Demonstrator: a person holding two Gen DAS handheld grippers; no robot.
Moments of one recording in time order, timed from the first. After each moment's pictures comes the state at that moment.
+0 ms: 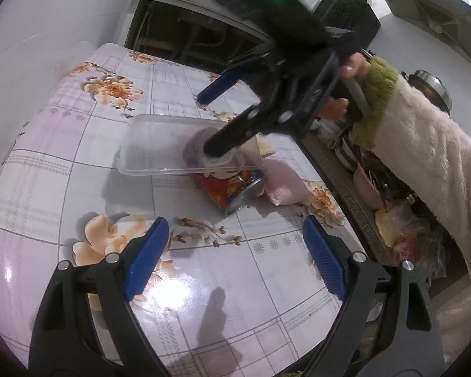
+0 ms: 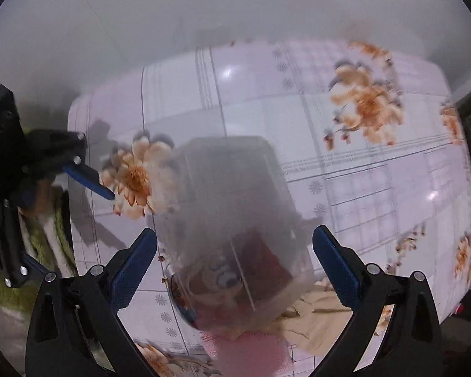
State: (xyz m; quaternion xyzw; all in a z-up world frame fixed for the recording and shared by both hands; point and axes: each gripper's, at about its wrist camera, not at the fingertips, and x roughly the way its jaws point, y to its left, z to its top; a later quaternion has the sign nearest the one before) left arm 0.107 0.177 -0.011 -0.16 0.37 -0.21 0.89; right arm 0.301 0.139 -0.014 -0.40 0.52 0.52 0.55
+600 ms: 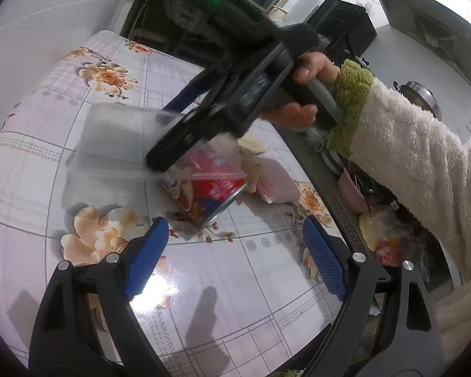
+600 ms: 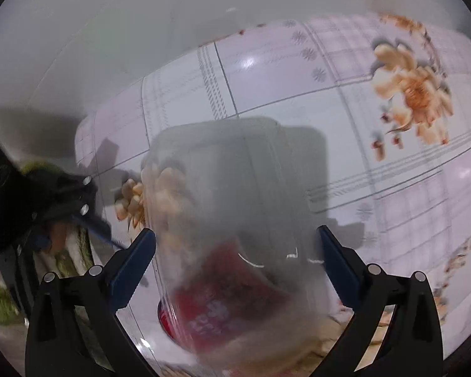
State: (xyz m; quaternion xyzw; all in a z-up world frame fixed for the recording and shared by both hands) left arm 0.107 0.184 -0.019 -0.20 0.37 -0.24 0.87; right arm 0.311 0.168 -0.050 -0.33 0.59 0.53 0.52
